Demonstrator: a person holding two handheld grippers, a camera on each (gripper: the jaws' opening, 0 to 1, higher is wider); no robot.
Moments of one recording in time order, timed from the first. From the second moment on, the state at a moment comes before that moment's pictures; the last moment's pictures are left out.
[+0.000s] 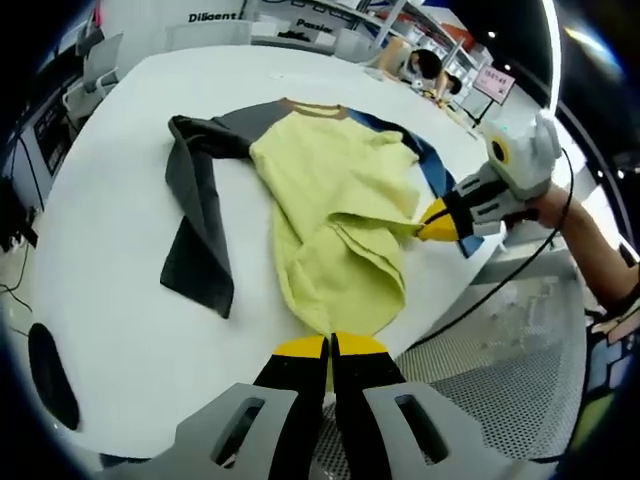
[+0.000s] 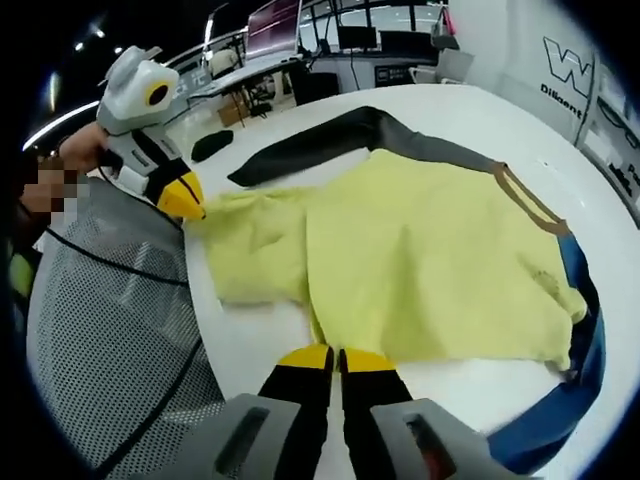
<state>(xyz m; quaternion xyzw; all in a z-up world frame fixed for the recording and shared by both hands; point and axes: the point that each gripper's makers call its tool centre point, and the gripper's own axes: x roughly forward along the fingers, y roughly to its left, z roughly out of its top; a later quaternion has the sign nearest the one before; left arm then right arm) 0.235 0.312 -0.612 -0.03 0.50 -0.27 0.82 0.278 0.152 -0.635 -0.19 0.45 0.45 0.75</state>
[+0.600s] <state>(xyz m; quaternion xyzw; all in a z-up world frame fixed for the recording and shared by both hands) 0.224 0.310 -0.623 0.02 0.53 -0.31 0.79 0.244 0.104 -0.648 -0.21 0.52 0.44 0.70</state>
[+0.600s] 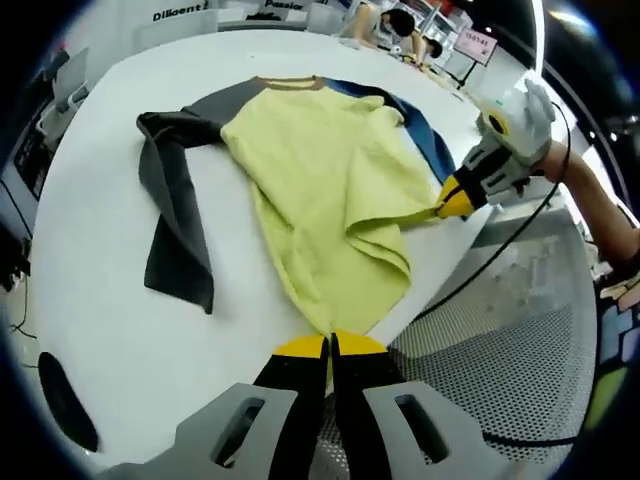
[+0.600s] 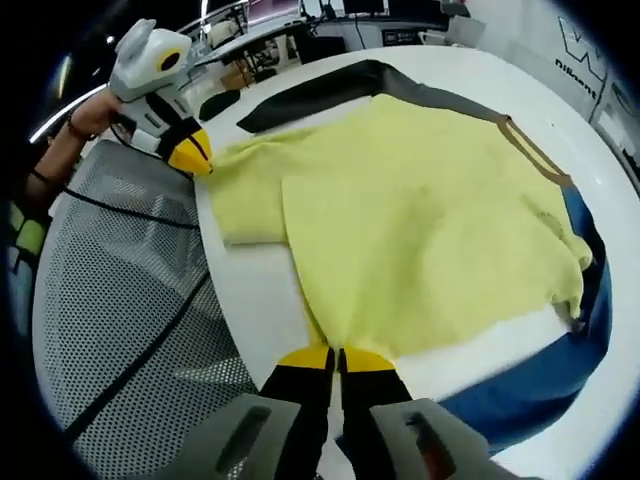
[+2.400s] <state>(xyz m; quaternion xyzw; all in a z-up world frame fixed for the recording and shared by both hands) 0.200 0.327 -0.638 0.11 0.62 -0.26 0.73 0.183 -0.022 -0.643 -0.31 0.65 0.35 0.60</state>
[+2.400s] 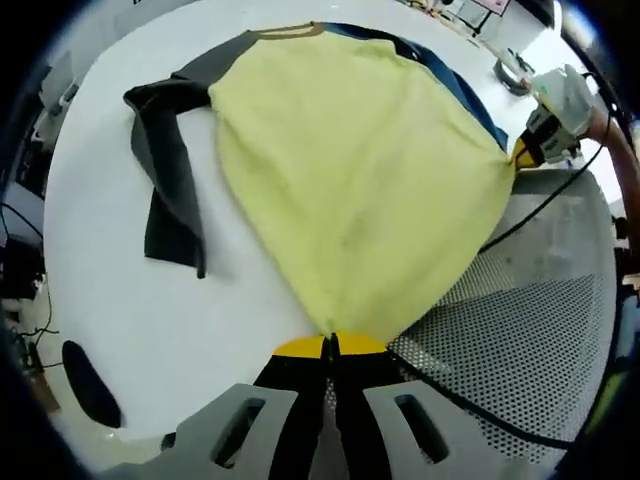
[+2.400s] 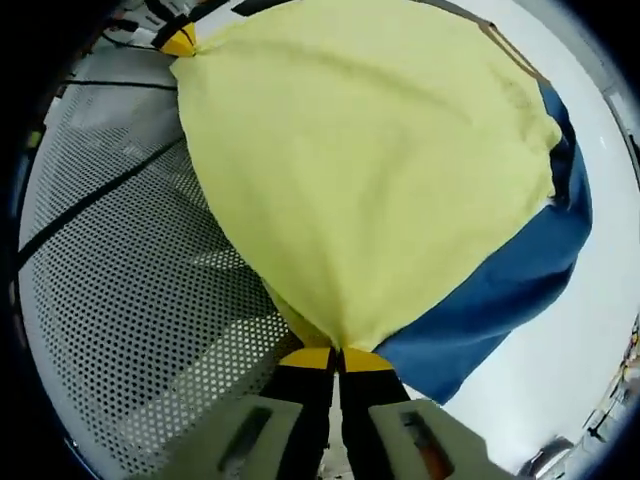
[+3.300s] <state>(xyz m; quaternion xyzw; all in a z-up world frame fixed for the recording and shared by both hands) 0.193 0.333 -0.610 0.07 0.58 -0.28 0.76 0.173 -0.038 -0.600 -0.29 0.62 0.33 0.64</state>
